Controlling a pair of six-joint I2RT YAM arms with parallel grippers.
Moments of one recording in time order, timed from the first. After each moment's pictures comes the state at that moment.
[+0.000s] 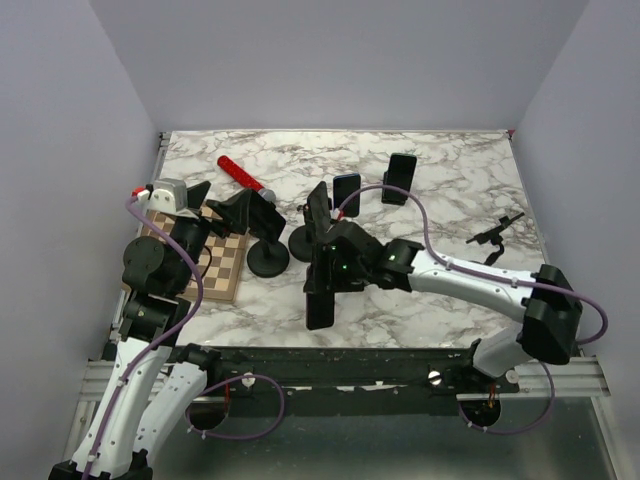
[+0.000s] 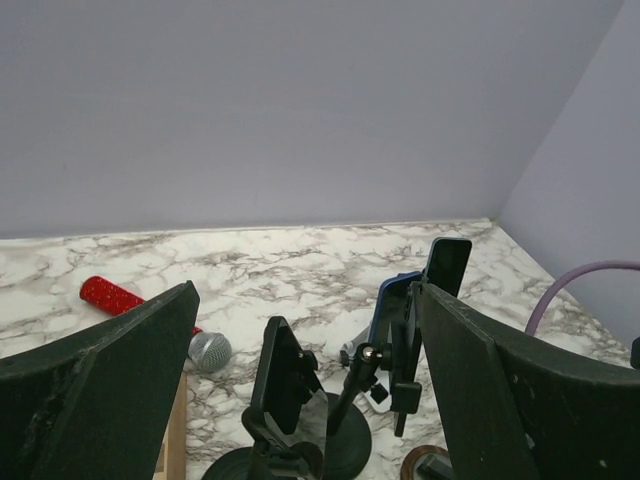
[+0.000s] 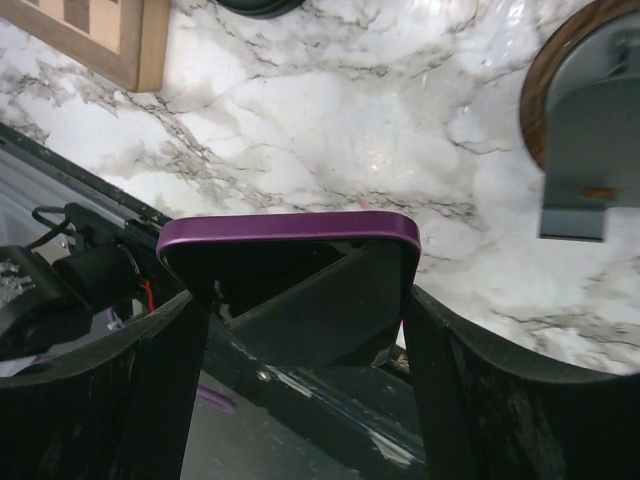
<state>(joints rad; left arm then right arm) -0.27 0.59 0.80 0.01 0.05 -0.26 1.02 1.47 1.13 -0.51 0.01 0.84</state>
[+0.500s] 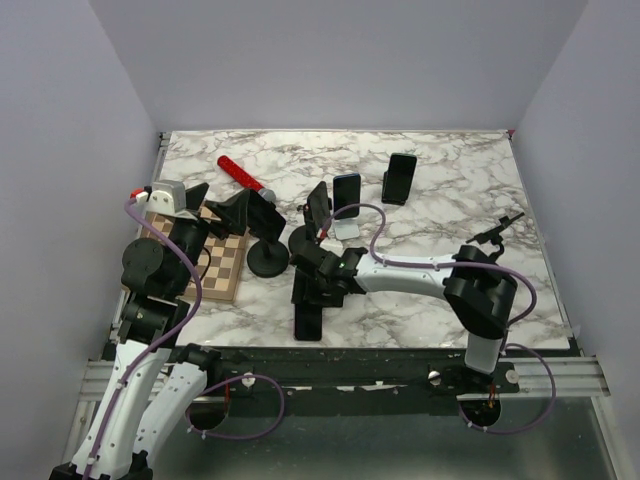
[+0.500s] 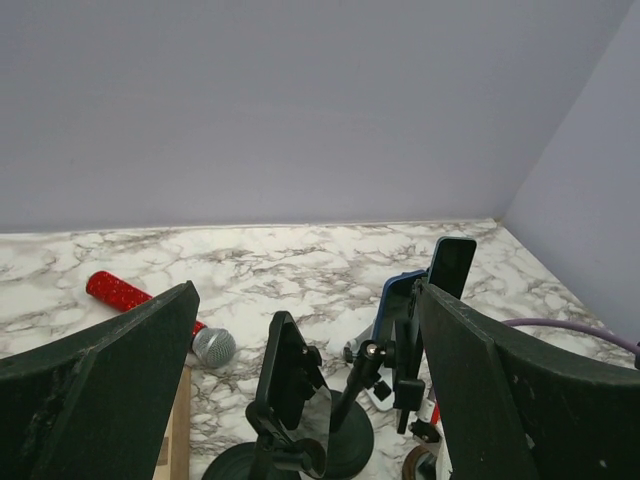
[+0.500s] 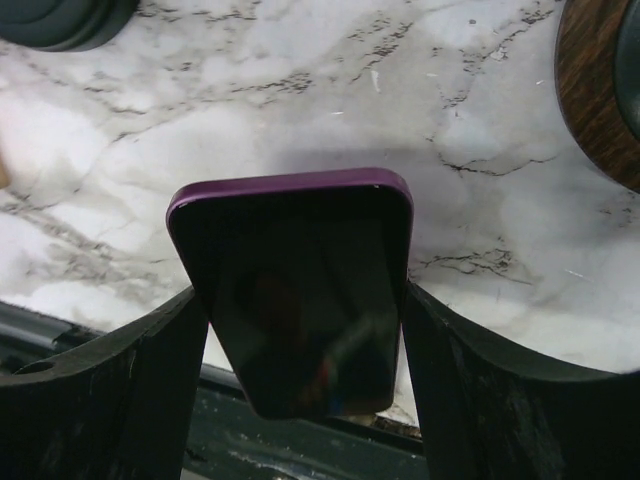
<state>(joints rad) -0.27 0.58 0.80 -0.01 0.03 -0.26 1.10 1.84 1.24 -0.50 0.14 1.12</state>
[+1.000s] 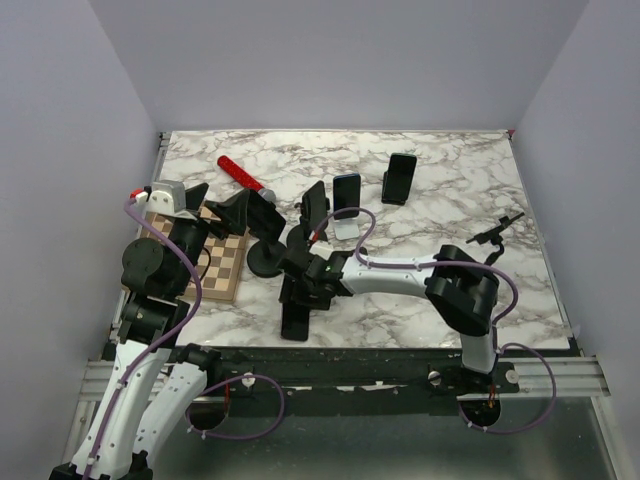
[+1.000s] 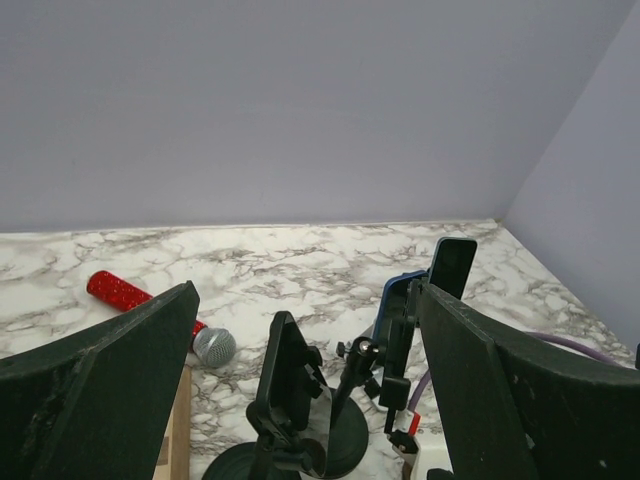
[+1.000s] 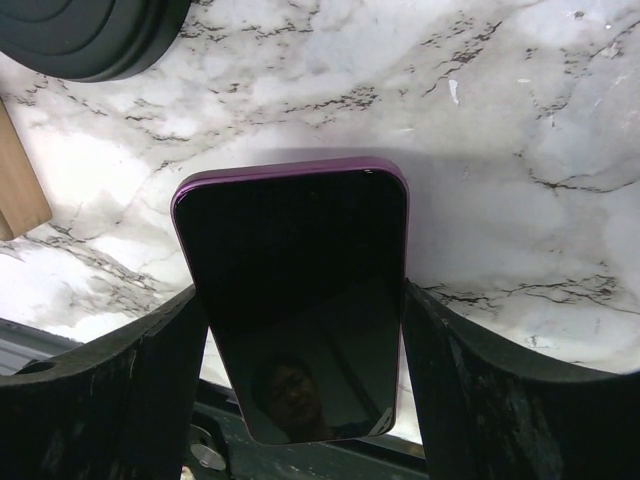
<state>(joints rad) -0.27 0.58 0.80 -0.01 0.03 -0.26 1.13 1.95 1.32 -0.48 0.16 1.22</state>
